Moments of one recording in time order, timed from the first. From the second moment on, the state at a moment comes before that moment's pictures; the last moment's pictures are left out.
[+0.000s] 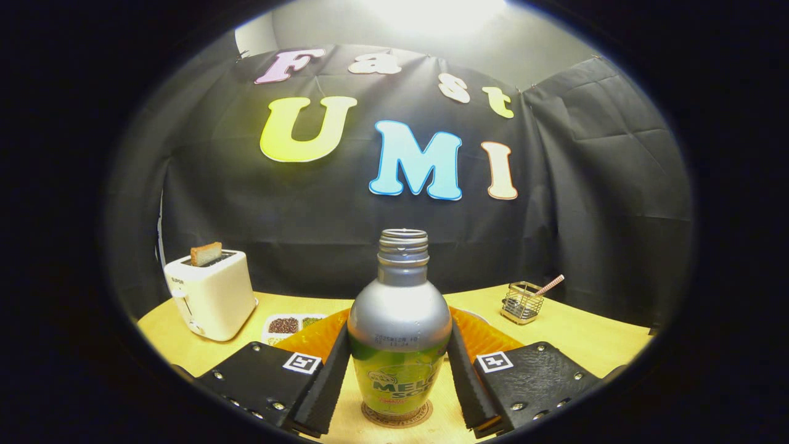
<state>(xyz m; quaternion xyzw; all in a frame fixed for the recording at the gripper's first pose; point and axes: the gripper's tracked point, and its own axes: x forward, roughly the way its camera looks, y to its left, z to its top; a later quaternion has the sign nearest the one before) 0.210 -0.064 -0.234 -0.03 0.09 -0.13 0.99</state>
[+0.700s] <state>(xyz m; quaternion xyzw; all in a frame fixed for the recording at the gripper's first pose) 0.222 -0.060 -0.298 -0.04 0.12 -0.12 0.99</state>
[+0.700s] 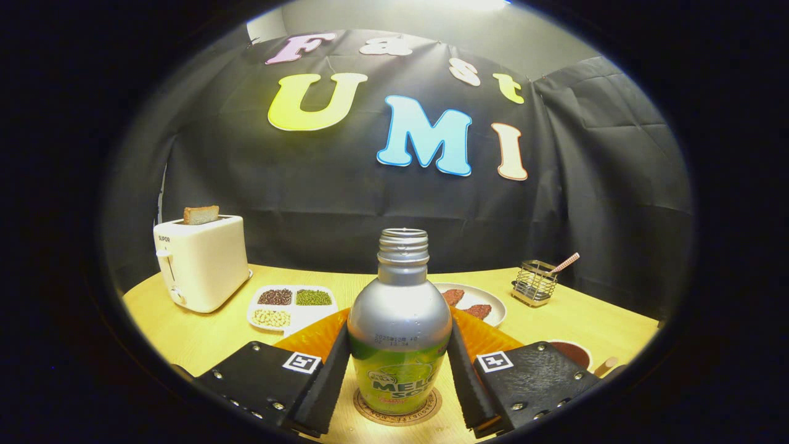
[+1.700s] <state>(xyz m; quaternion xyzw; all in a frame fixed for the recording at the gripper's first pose) 0.142 -0.043 -0.103 -0.04 0.04 -0.05 1.00</state>
